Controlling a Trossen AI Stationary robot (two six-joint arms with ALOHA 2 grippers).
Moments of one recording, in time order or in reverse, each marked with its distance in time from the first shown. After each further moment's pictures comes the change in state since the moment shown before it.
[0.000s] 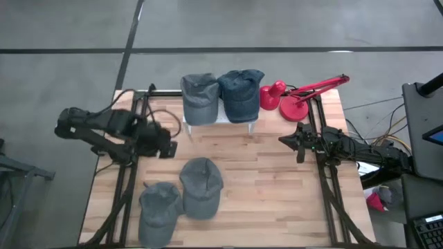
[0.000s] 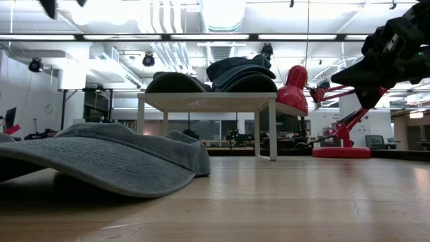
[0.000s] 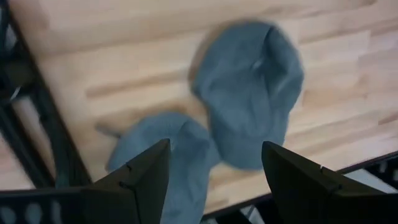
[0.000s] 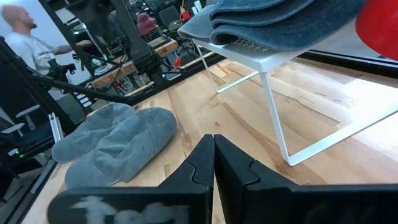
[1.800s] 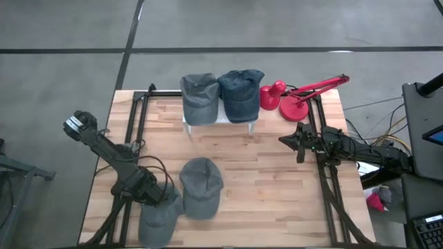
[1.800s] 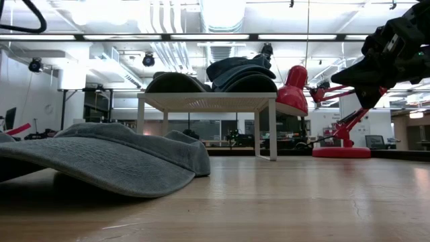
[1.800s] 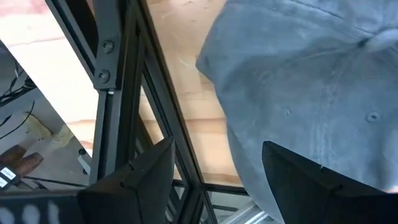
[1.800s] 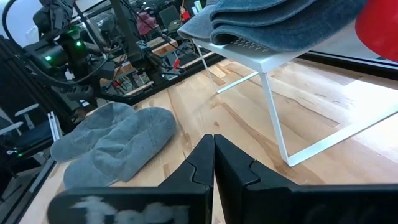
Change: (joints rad) left arm -0.514 0.128 -0.562 0.408 0.432 -0.508; right arm 0.000 0.000 0.000 0.000 0.000 -0.008
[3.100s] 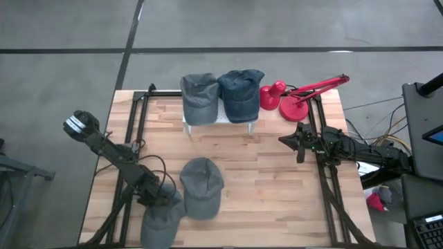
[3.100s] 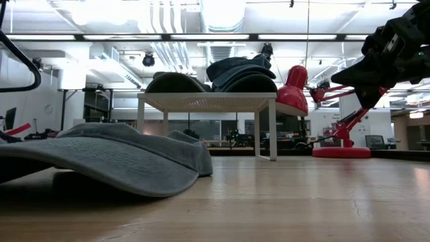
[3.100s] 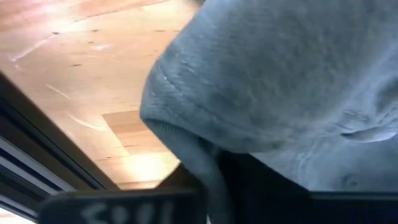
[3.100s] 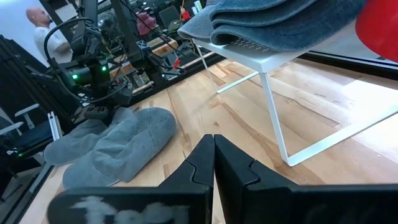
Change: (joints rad) left arm -0.002 -0.001 -0.368 0.626 -0.040 -0.047; right arm 0.000 0.000 0.000 0.000 0.000 0.000
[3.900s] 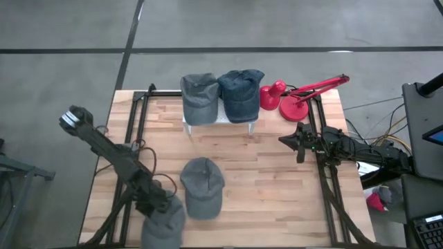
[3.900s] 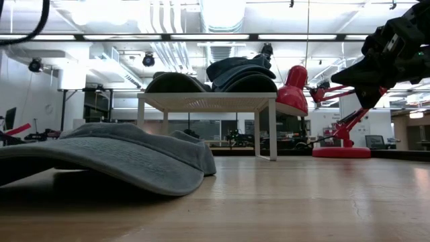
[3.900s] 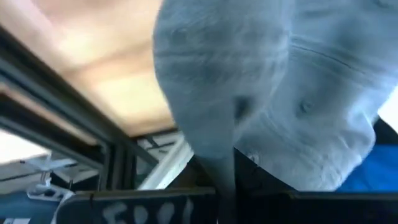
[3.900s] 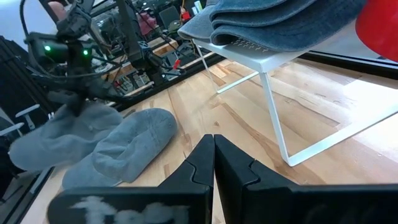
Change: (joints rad) left arm 0.000 -0.125 0.163 -0.028 0.113 -0.005; right arm 0.000 0.000 0.000 0.001 0.000 0.003
